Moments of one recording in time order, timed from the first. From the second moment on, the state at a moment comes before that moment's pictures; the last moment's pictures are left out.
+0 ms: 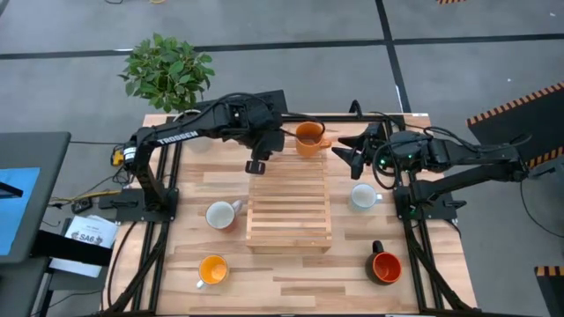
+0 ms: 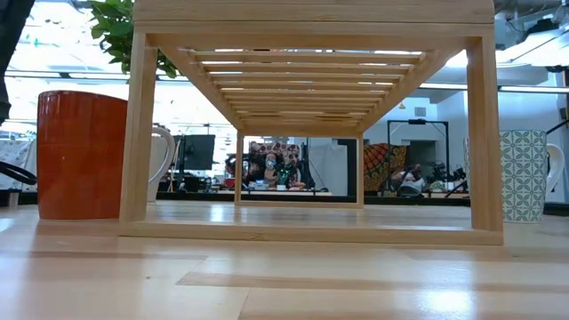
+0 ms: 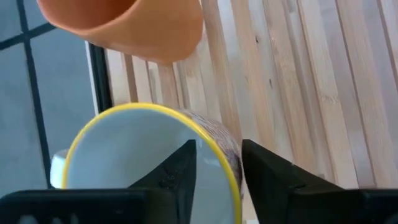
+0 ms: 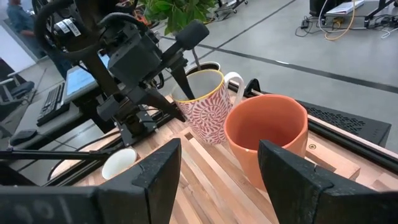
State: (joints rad) left arm 0.23 1.77 1.91 -1.13 -0.12 0.48; right arm 0.03 0.91 1.00 -0.36 0.45 0.51
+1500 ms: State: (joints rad) left arm 0.14 1.65 1.98 -1.13 -0.19 0.40; right arm 0.03 0.90 1.00 -0.34 0.45 0.50
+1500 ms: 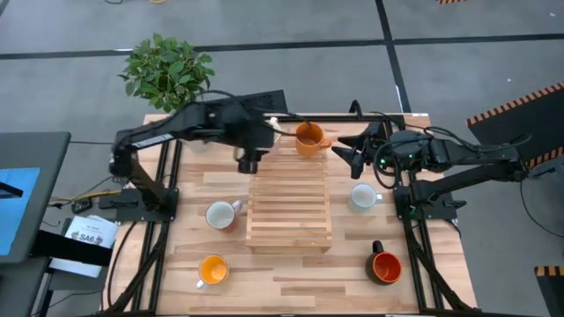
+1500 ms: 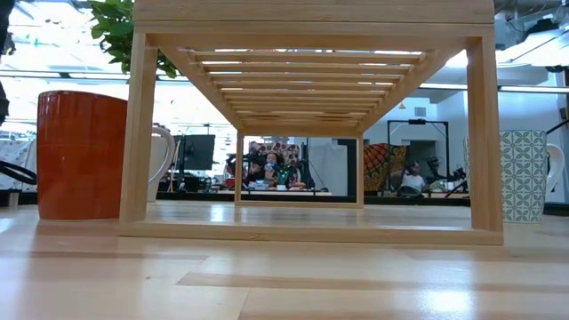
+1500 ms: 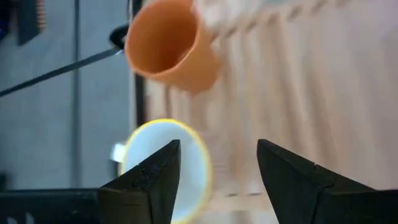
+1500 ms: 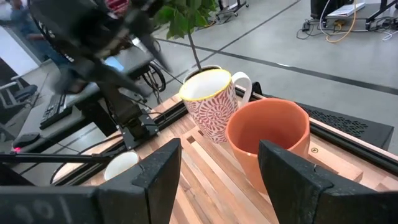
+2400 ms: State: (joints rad) left arm 0.13 0.73 1.01 -0.23 -0.03 -0.13; right arm 0.03 0.90 1.00 -0.24 0.44 0.44
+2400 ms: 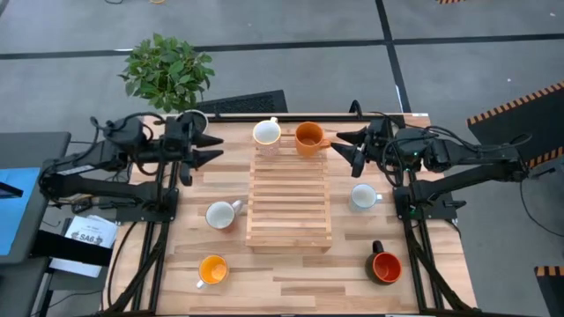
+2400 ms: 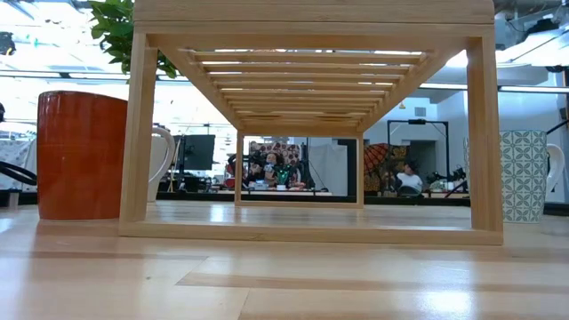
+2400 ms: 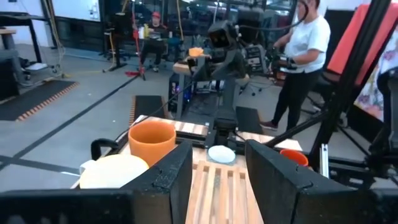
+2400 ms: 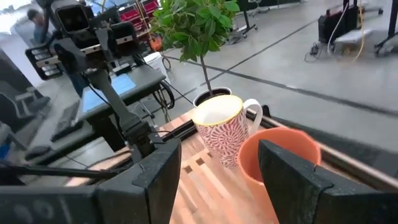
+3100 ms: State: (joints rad) left arm 0.13 0.75 1.01 -0.27 -0.03 -0.15; right arm 0.20 1.02 1.02 -1.32 0.20 1.26
